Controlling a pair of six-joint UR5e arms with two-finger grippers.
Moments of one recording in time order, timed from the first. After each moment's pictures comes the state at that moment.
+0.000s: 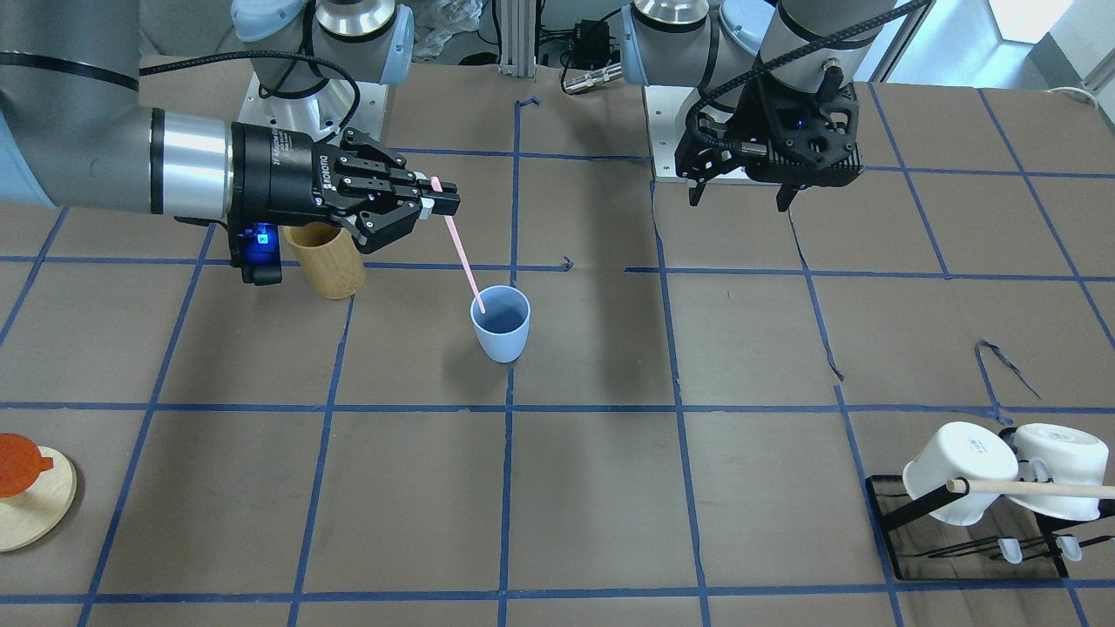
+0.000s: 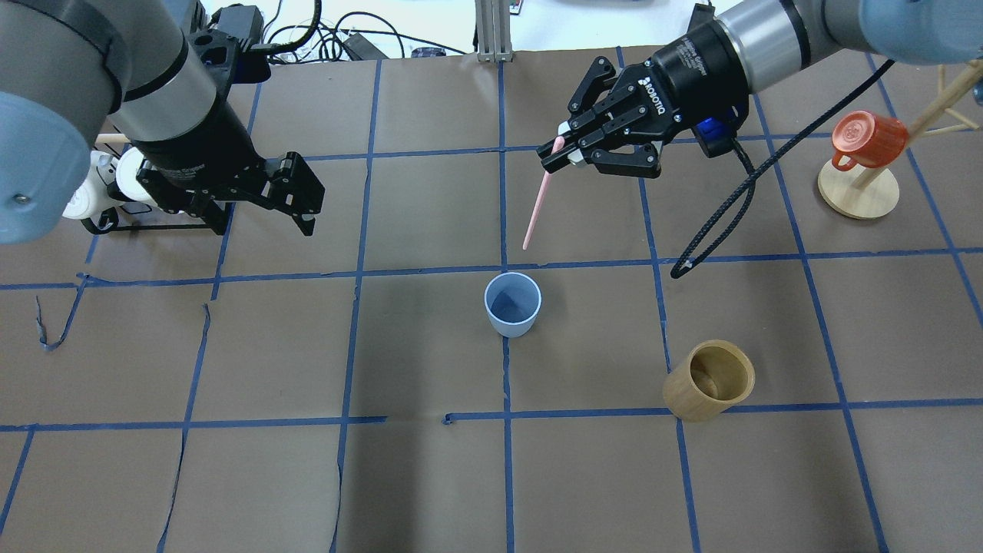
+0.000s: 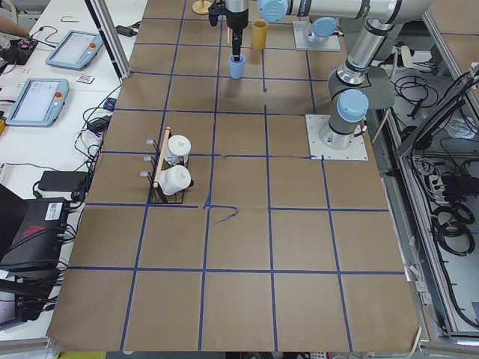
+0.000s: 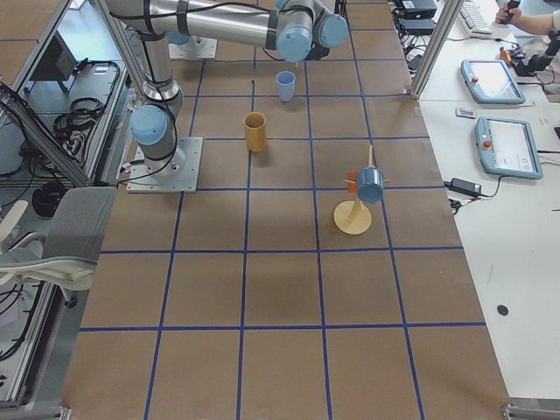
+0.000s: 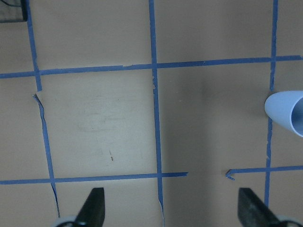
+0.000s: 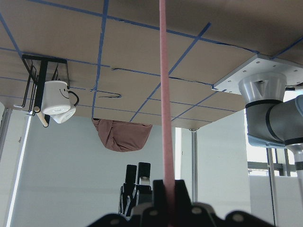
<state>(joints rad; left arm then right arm) -1.59 -1.50 -1.64 -1.60 1.58 0.03 1.48 -1.39 1.51 -1.04 -0.55 0.77</state>
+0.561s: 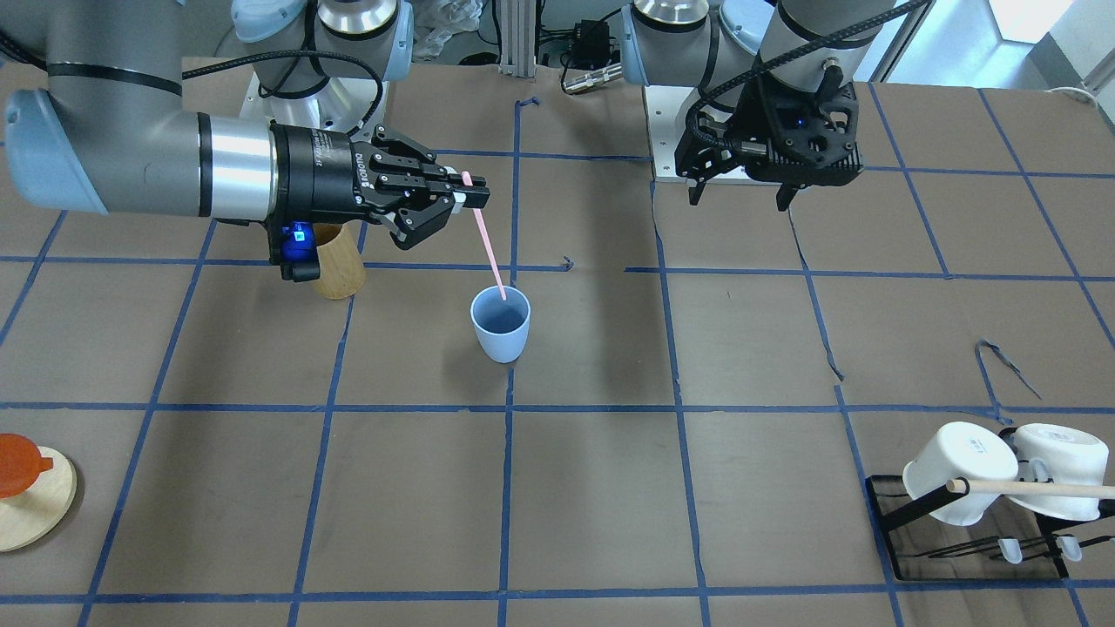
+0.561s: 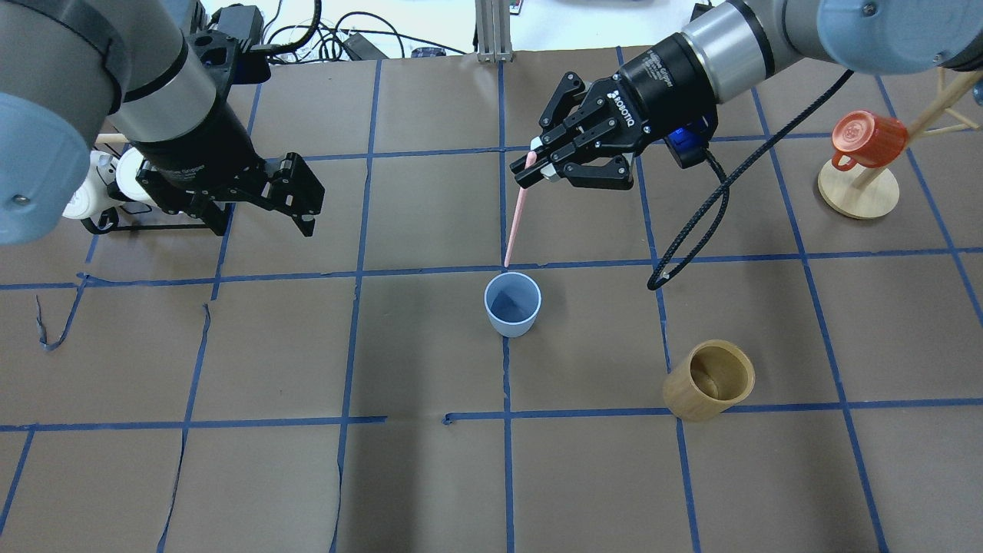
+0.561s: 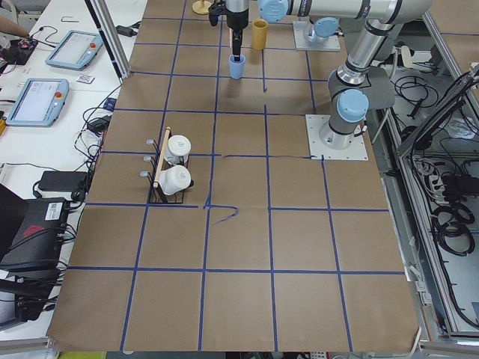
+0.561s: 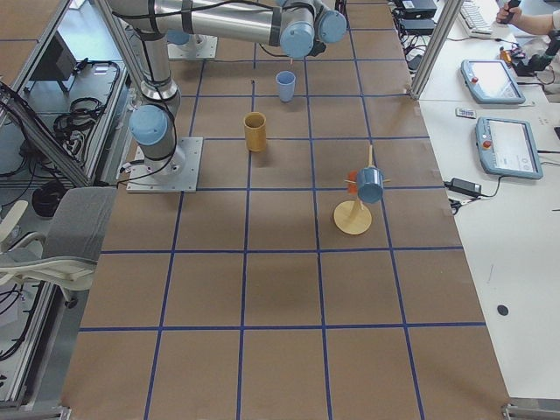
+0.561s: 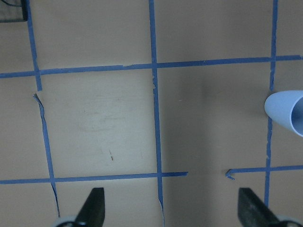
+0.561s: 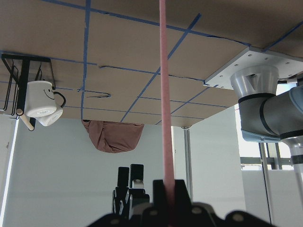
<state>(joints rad) -1.59 -1.50 -1.64 -1.60 1.58 0.03 1.52 -1.39 1.51 -1.06 -0.56 0.85</state>
